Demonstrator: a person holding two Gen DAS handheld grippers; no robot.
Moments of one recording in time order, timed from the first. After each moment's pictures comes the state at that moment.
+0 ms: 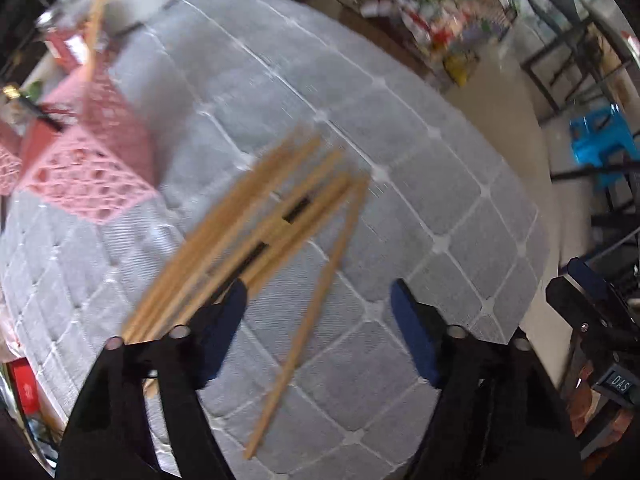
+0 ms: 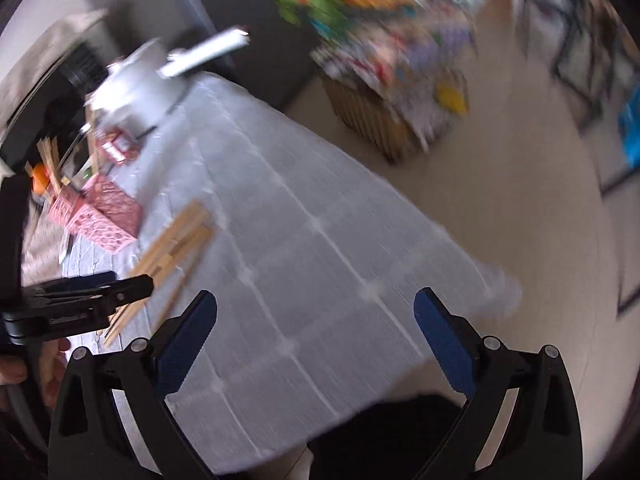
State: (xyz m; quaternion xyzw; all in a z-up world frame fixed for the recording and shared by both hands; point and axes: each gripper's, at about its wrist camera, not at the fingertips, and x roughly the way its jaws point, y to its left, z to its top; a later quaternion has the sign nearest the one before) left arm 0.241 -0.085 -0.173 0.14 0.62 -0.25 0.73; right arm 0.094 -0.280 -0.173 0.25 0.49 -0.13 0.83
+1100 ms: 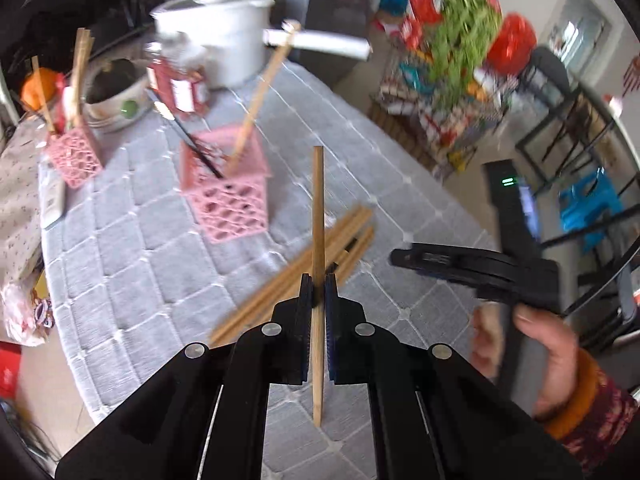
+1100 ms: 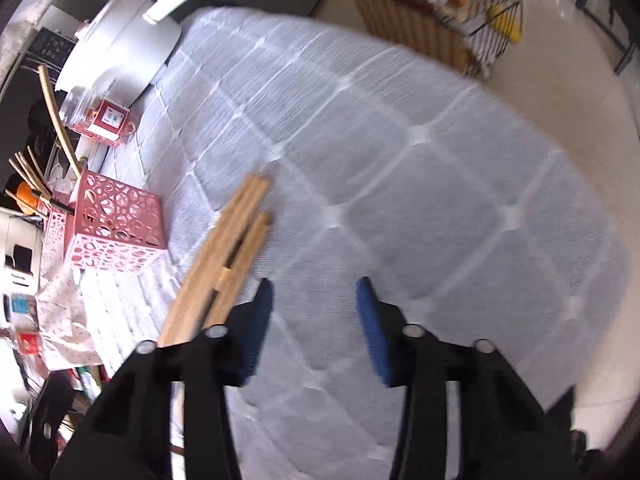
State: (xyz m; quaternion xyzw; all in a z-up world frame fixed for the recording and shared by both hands) left arm 0.220 0.031 -0.069 0.04 0.50 -0.24 0.83; right arm 0.227 -0.198 -0.213 0.32 0.58 -0.10 0.75
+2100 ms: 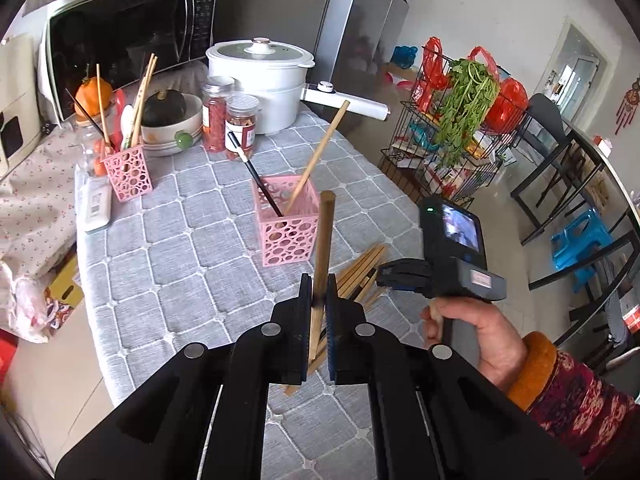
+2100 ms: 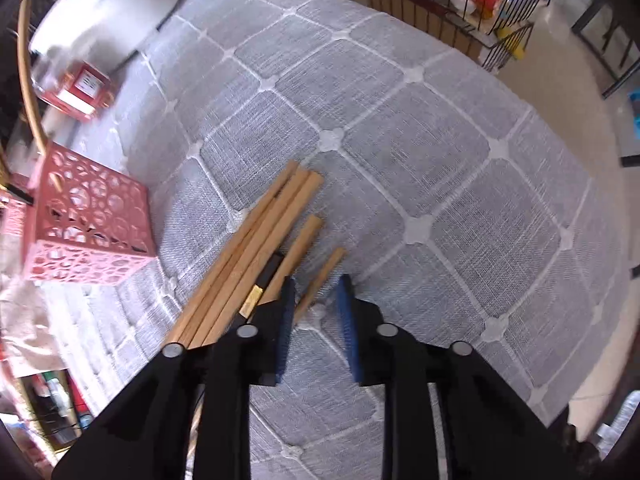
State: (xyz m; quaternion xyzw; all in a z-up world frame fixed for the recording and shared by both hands) left arm 0.193 0.091 -0.026 0.00 0.43 -0.23 0.87; right arm 0.273 -0.147 -0.221 0.23 0.62 -0.16 0.74
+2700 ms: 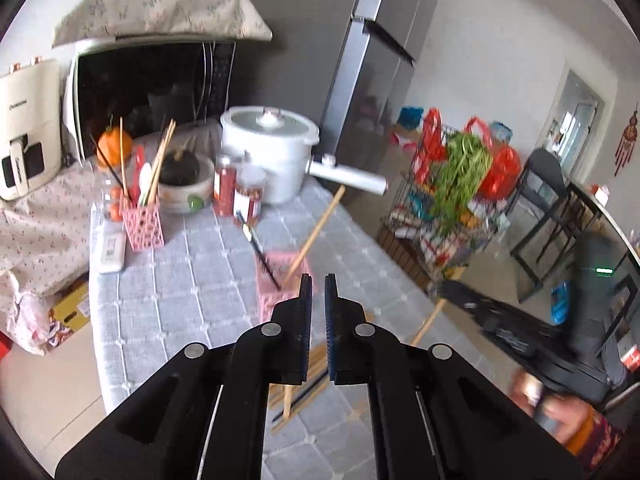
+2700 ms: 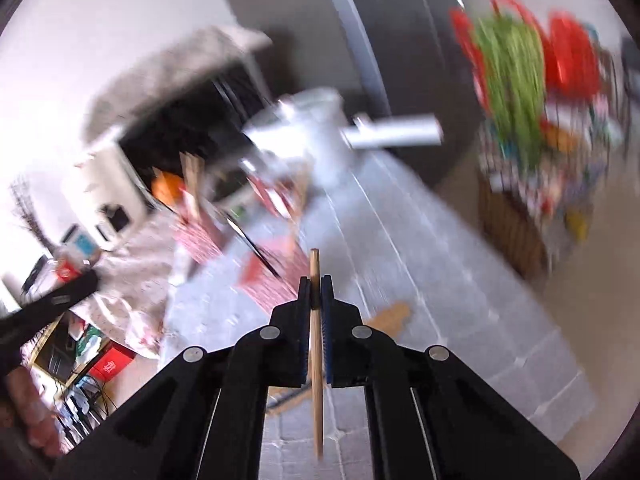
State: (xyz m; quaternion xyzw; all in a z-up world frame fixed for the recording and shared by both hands) left arm 0.188 0.086 0.026 -0.05 0.33 -0.20 0.92; right arm 0.173 -0.137 -0.045 0.17 0.33 0.06 0.93
